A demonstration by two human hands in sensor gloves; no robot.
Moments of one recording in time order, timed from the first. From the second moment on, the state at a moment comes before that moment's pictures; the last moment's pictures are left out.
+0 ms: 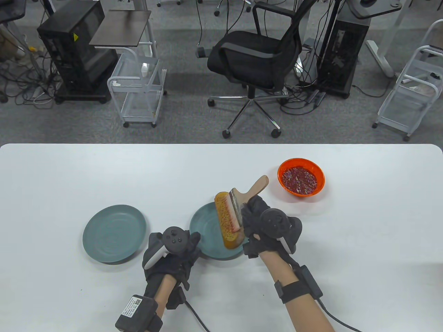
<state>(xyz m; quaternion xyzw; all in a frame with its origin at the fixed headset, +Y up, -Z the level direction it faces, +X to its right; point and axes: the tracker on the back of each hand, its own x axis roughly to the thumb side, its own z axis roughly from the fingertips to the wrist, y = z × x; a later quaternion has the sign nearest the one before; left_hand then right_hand) -0.167 -0.795 -0.334 -0.21 -0.09 0.24 0.95 0.109 -0.717 -0.376 0.07 -0.24 0.92 0.29</state>
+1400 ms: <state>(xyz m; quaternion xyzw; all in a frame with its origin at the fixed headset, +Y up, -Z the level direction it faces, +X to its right) -0.168 -0.795 -0.334 -0.21 -0.09 0.23 0.95 0.100 -0.726 -0.382 0.05 -0.19 0.92 0.34</state>
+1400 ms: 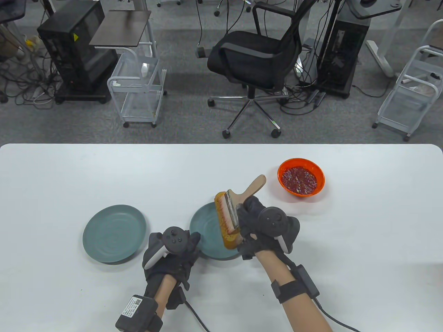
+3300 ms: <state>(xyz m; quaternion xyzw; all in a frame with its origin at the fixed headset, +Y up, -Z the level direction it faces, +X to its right) -0.167 -0.794 -0.334 -0.21 -0.08 0.23 0.95 0.136 -0.733 -0.364 0.02 -0.21 0.90 0.39</state>
